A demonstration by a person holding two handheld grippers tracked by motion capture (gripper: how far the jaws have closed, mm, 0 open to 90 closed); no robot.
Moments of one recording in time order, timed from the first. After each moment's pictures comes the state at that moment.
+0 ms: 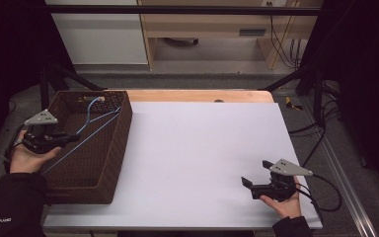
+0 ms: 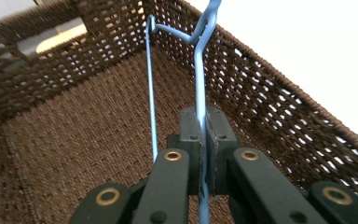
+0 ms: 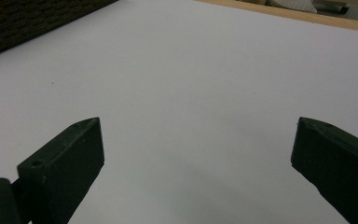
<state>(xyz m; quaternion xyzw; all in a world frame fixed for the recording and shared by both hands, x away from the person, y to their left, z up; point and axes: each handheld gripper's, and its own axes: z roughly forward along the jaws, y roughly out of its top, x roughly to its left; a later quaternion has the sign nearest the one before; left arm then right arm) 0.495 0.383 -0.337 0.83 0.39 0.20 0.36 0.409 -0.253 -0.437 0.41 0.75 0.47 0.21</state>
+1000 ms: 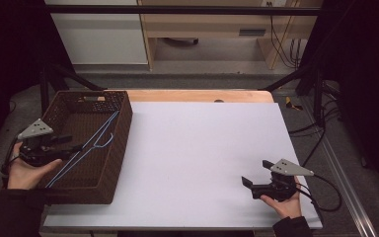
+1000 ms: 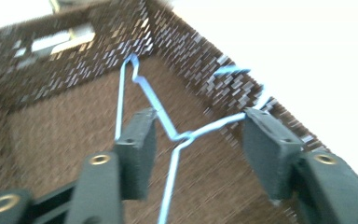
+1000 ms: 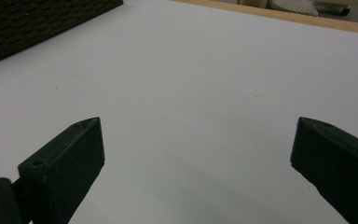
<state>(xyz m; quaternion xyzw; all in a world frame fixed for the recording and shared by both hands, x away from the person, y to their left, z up) 0.455 0.372 -0.337 0.78 0.41 0.23 0.40 0.408 -0.254 -0.435 0.41 0.75 0.48 0.21</state>
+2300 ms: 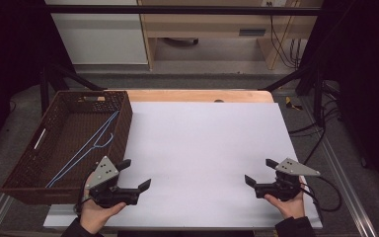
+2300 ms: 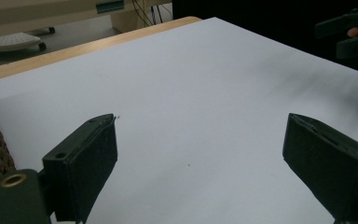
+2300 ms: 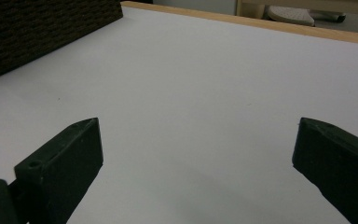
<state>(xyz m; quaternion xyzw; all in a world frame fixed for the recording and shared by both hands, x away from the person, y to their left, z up) 0.382 0.212 -0.385 0.77 0.33 0.20 0.50 0.406 -0.261 -0.429 0.41 0.74 0.49 0.21</state>
